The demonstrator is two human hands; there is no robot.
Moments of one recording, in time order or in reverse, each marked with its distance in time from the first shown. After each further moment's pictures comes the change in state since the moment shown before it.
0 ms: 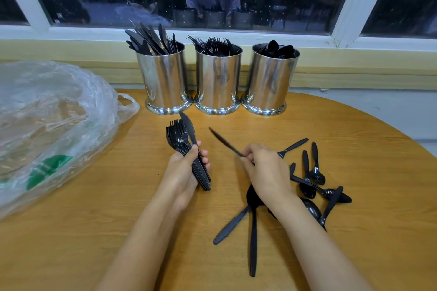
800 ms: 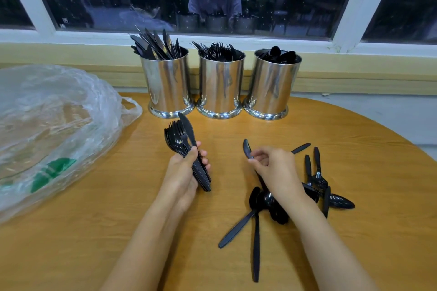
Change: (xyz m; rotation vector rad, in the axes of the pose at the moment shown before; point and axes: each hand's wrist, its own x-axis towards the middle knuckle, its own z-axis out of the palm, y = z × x) left_hand -0.004 0.007 0.002 -0.021 0.009 0.064; right_hand 0.008 0.010 -0.009 0.252 -0.028 0.148
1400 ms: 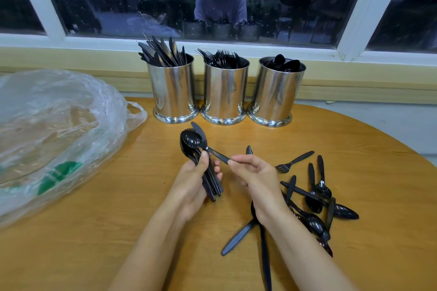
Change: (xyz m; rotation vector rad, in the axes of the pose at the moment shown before) left_hand -0.002 -0.003 0.003 0.080 -0.096 -0.073; right_hand -0.024 -0.042 0.017 0.935 -0.106 0.305
